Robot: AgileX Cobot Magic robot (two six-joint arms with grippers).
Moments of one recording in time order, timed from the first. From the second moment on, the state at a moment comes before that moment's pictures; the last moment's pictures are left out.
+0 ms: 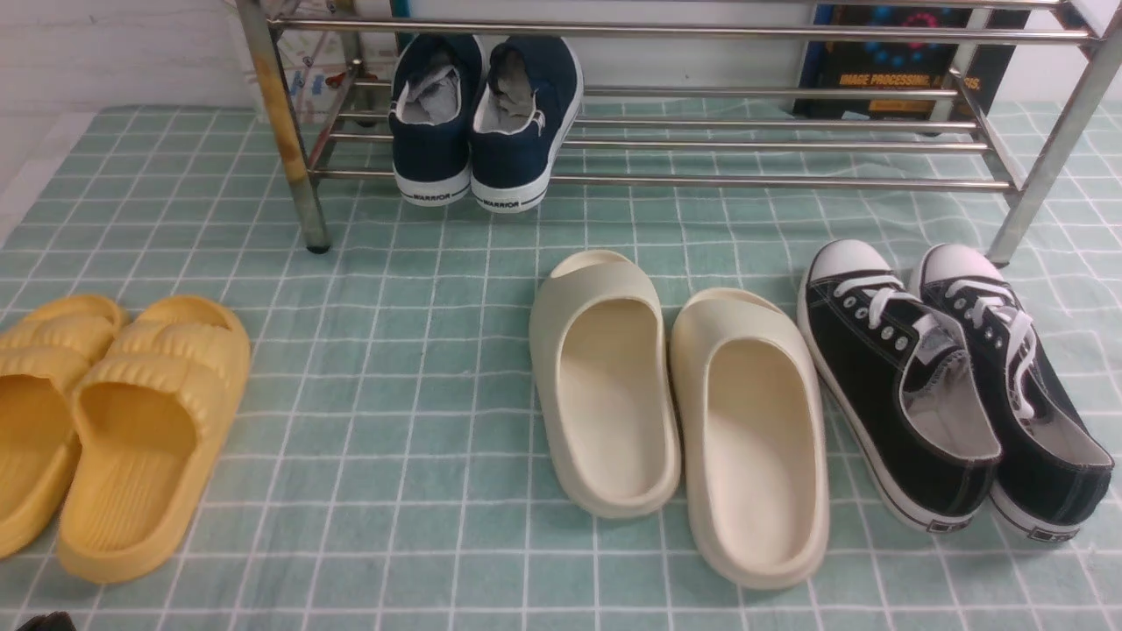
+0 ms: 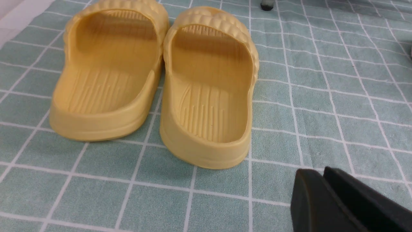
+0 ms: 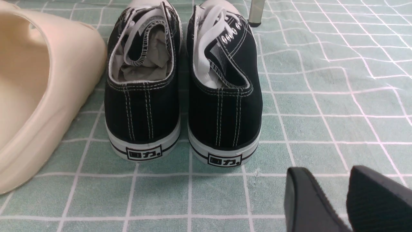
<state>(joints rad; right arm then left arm) -0.03 -0.01 0.02 -0.16 0.39 0.08 0.01 -0.01 0.03 0.03 0.38 -0.19</state>
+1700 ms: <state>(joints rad) -0.03 0.44 -0.59 0.14 0.68 0.05 0.01 -0.01 0.03 0.03 0.38 -0.19</state>
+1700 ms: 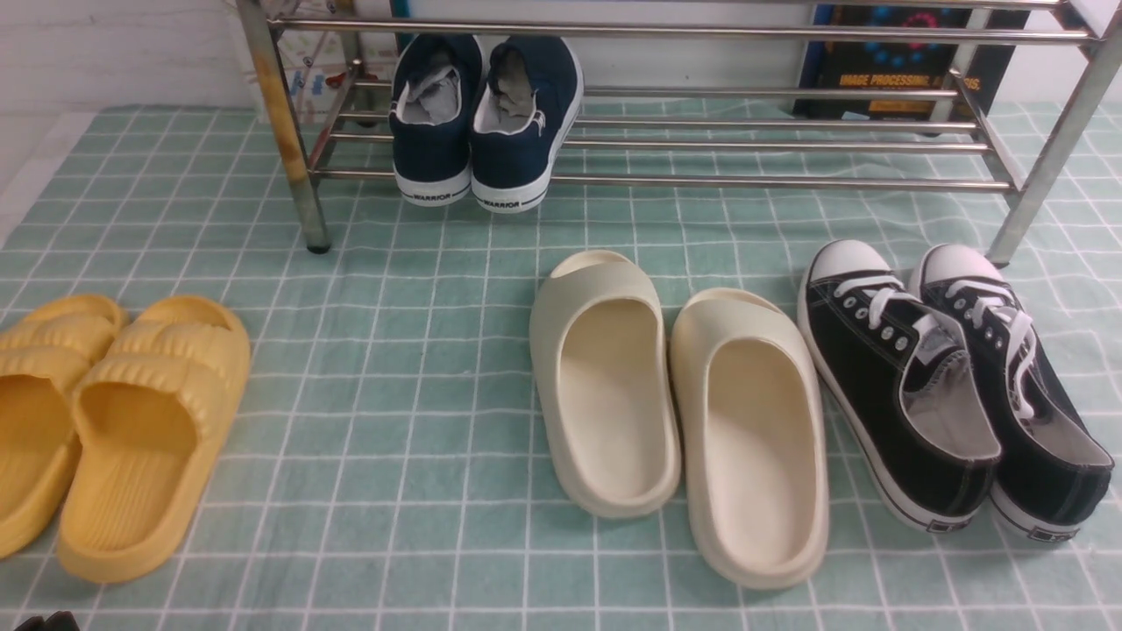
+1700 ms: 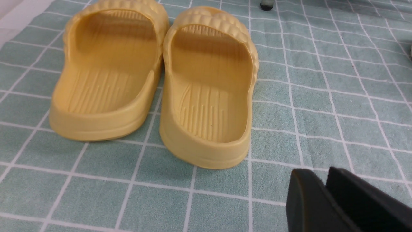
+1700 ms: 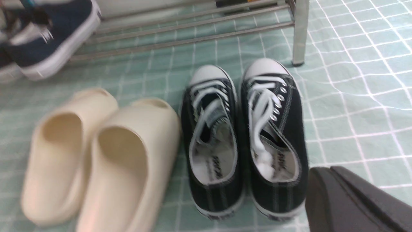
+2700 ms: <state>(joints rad) 0.38 1.59 -1.02 -0.05 0.81 0.09 0.01 -0.01 0.03 0.03 0.38 -0.19</state>
